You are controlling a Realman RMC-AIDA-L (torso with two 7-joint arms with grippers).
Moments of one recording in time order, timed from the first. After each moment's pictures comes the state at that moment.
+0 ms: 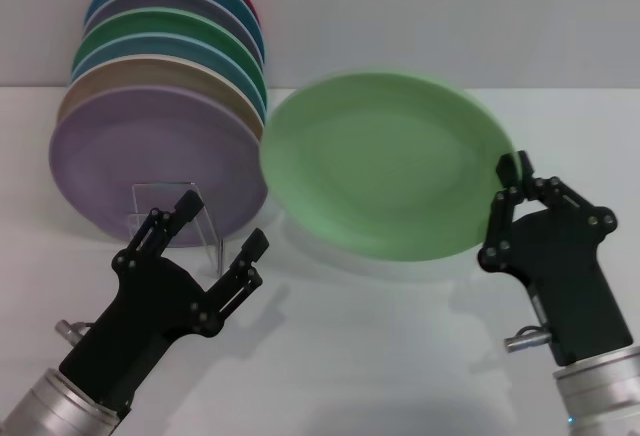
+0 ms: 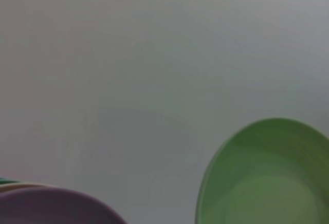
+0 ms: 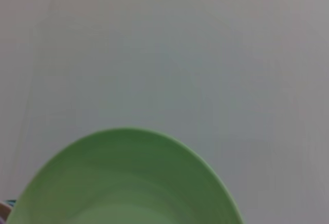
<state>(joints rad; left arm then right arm) -0.20 -2.08 -0.71 -0.38 2.77 1.47 -0.24 0.13 2.09 0.37 0.81 -2.04 -1.41 -0.59</state>
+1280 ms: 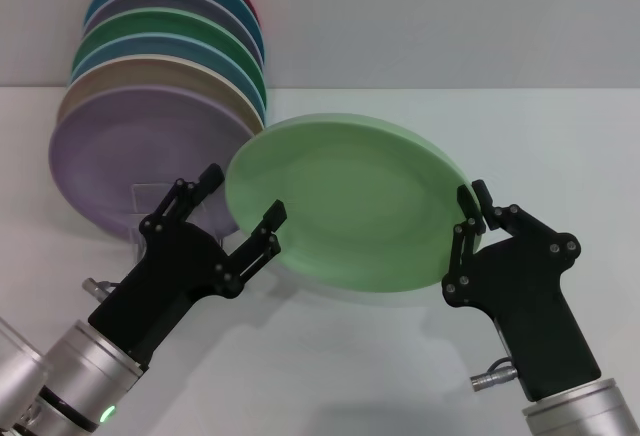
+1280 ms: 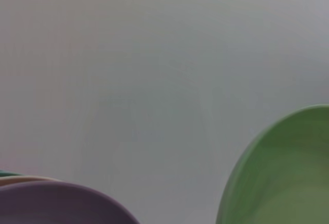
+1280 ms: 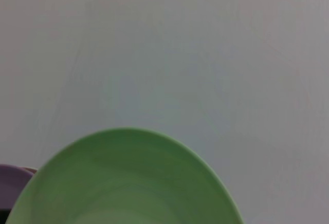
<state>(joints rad) -0.29 -2.07 -0.74 -0.39 2.77 1.34 -0.24 0.12 2.09 0.22 0.89 -1.94 -1.42 -0.83</state>
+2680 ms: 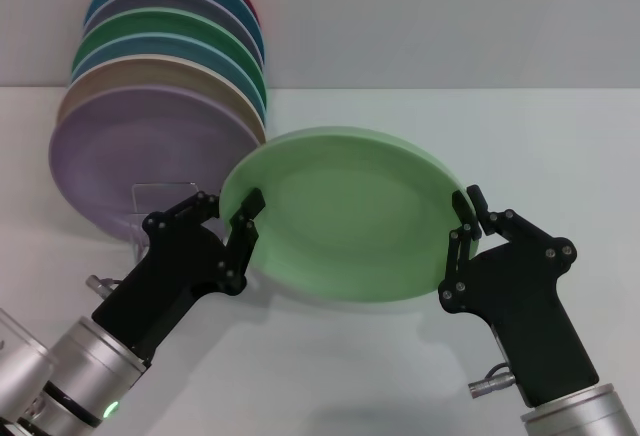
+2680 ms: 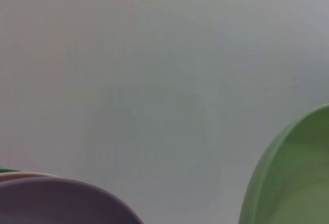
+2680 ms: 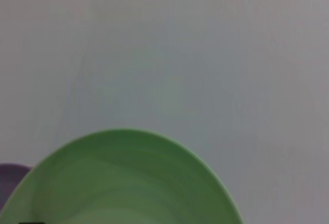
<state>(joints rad) -0.30 -2.08 -0.74 -0.38 2.76 1.33 -0.24 0.12 2.09 0.21 0.89 -1.95 -1.42 -0.83</state>
